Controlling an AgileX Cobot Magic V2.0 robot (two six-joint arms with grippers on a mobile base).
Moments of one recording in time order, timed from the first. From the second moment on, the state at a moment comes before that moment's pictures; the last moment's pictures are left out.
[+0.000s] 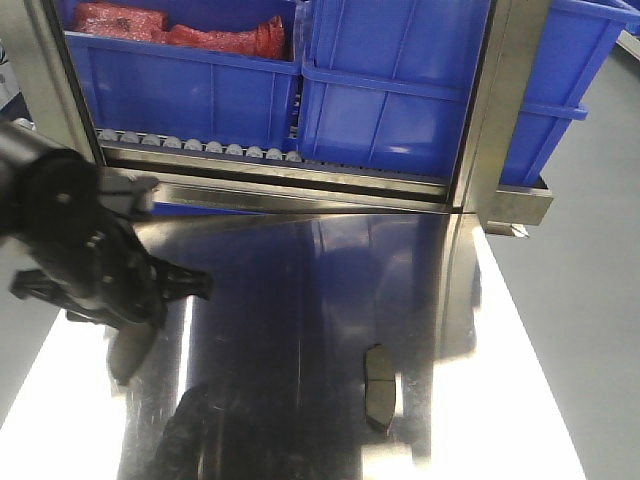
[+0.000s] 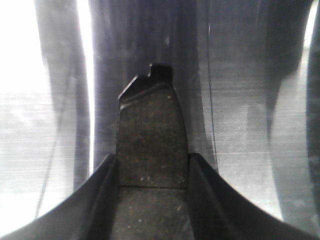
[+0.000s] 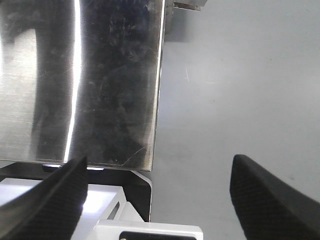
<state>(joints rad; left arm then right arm) -0.45 1.54 -1.24 0.12 1.08 -0.49 0.03 0.42 -0.54 0.01 1.26 -0.05</state>
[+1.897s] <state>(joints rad) -0.29 0.18 -0.61 0.24 1.15 -0.40 0.03 0.42 -0.54 0.01 1.26 -0.05</state>
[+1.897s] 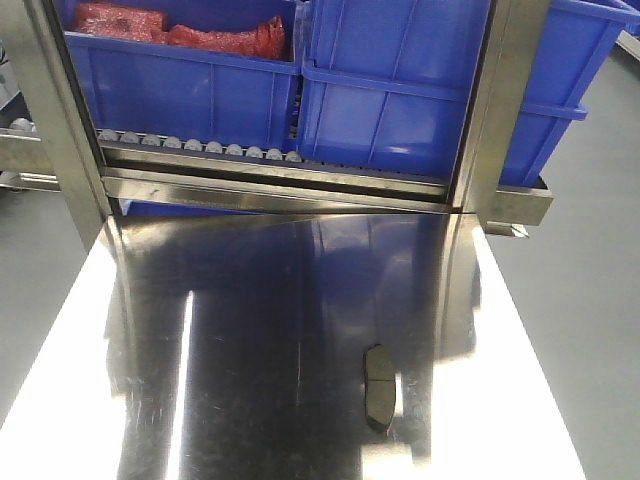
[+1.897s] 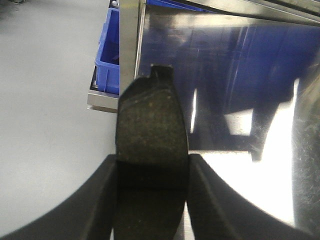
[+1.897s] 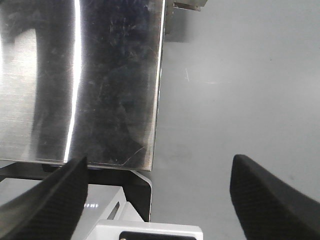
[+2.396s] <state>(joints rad) -0.29 0.18 -0.61 0.24 1.15 -0.40 0.03 0.42 -0.54 0.01 1.26 -0.05</state>
